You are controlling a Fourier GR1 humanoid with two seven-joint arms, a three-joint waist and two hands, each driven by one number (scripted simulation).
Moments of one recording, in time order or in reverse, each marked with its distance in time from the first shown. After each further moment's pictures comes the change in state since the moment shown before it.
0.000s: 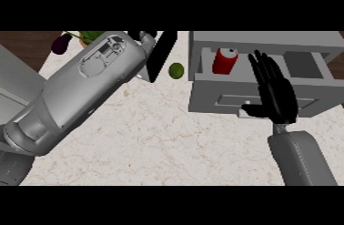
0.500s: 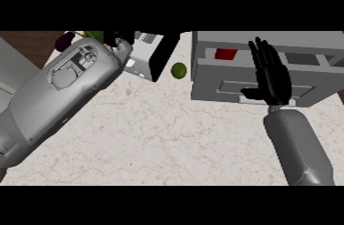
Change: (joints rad) left arm 0.104 0.119 -0.008 -0.187 -0.025 -0.013 0.094; right arm -0.203 -0.010 -0.082 0.331 0.071 -0.205 -0.031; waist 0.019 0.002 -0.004
